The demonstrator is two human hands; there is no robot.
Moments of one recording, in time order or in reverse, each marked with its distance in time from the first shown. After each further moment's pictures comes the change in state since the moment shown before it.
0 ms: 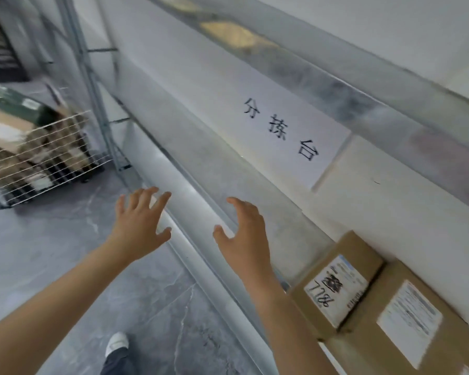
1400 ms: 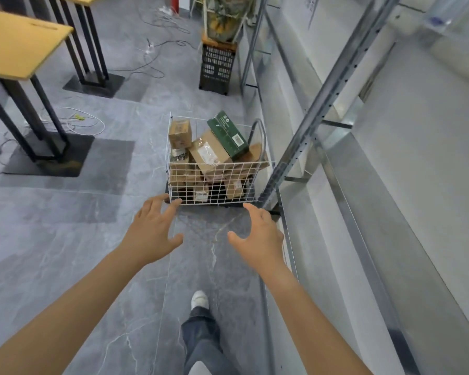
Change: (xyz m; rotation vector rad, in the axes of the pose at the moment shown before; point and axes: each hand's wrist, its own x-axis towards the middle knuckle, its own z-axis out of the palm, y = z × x) left_hand 0.064 -0.511 -0.057 -0.147 -0.046 -0.677; right_hand 0.297 -0.354 0.403 -0.193 -0.568 -0.357
